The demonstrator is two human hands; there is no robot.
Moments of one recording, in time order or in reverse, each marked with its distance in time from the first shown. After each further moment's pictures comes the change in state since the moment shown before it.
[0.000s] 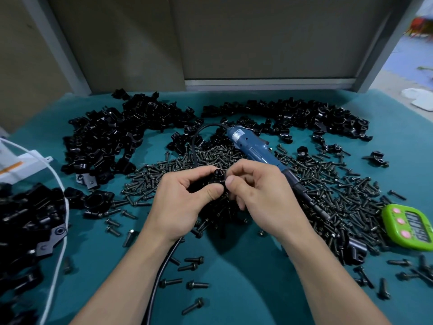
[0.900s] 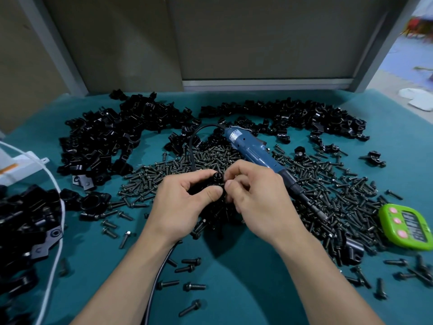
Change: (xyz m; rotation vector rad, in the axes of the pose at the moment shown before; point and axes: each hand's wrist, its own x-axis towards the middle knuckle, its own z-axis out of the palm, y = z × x) left_hand 0.001 -0.008 0.003 0.048 0.030 -0.067; right_hand -0.002 0.001 0.005 -0.133 0.056 0.013
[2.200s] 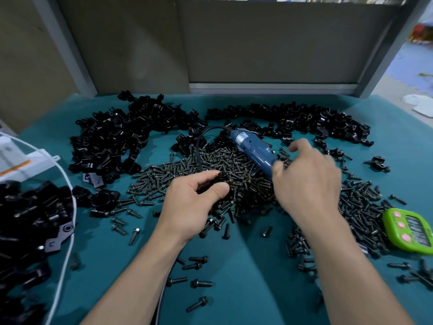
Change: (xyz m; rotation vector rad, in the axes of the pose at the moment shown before) left_hand -0.005 0.000 0.006 -0.032 0.071 -0.171; right_hand 0.022 0.005 -0.033 -0.678 0.399 0.269
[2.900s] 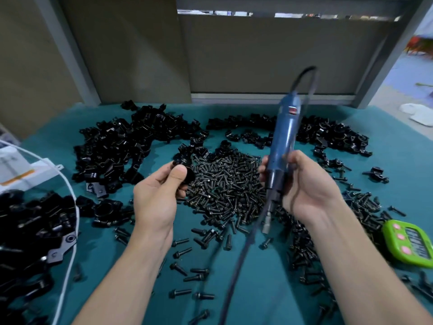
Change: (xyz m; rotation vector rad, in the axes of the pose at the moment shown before) left_hand 0.021 0.003 -0.024 -0.512 0.354 -0.086; right_hand 0.030 0.009 -0.001 1.759 -0.700 0.510
